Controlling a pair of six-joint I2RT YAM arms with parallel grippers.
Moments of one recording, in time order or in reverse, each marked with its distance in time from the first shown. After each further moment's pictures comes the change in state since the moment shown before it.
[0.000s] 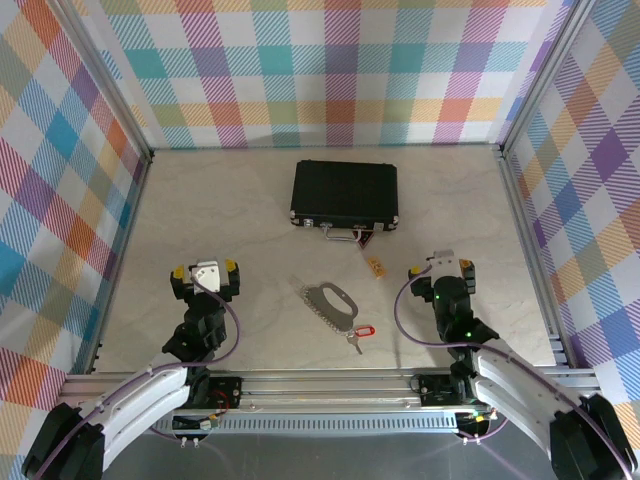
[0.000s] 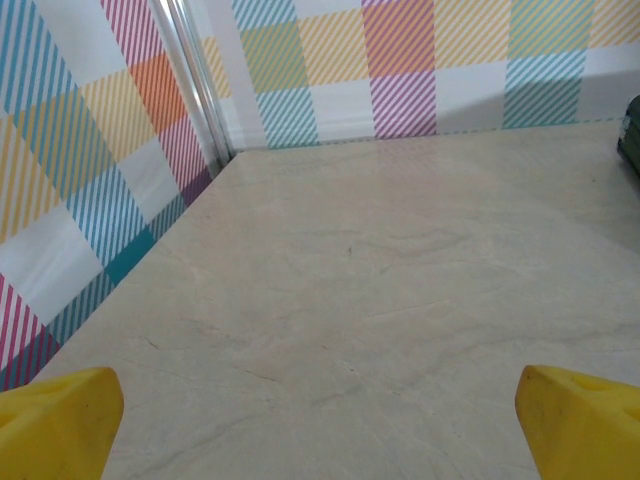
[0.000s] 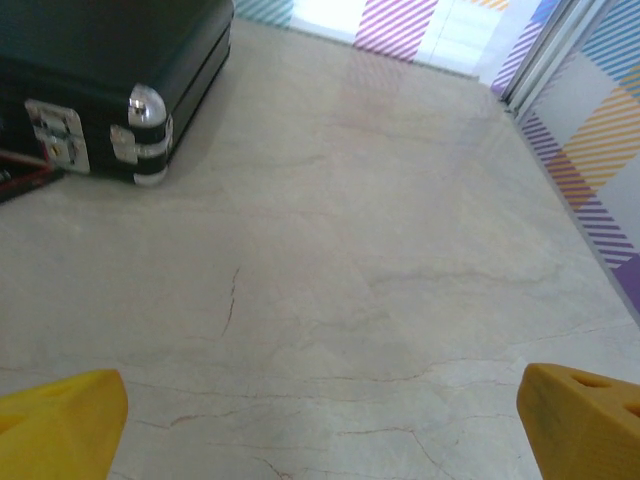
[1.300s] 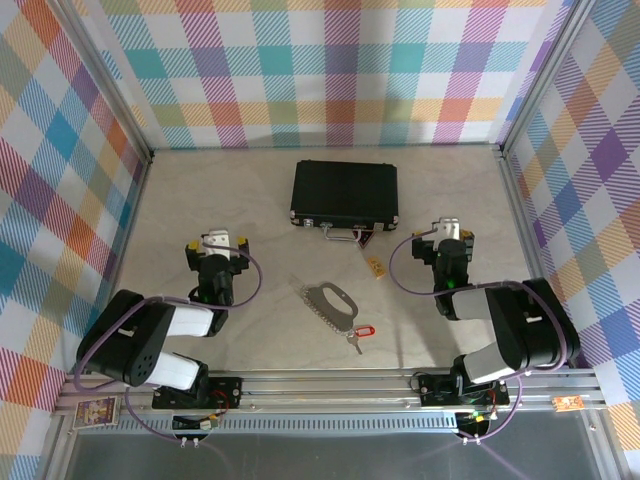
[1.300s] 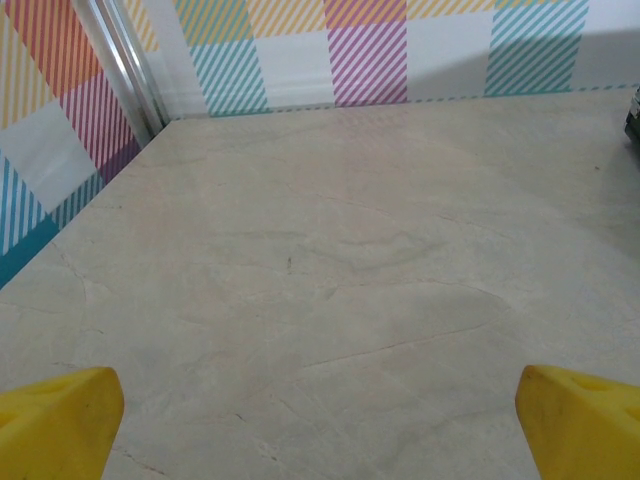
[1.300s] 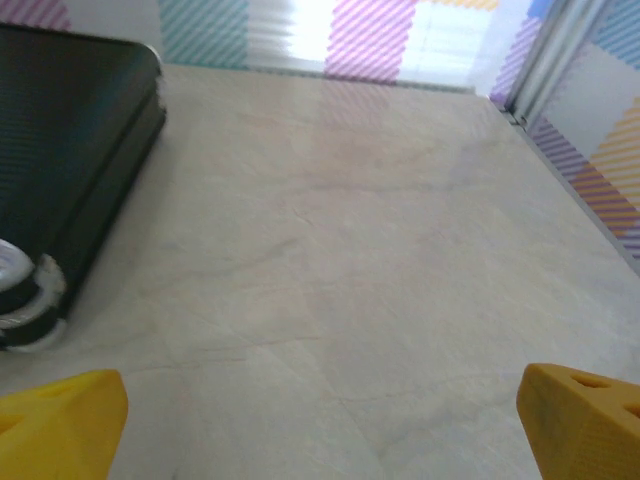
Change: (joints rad) left arm 0.200 0.751 0.201 0.484 0.255 -0.023; right arm -0.280 0.706 0.191 0.608 -0.199 0.026
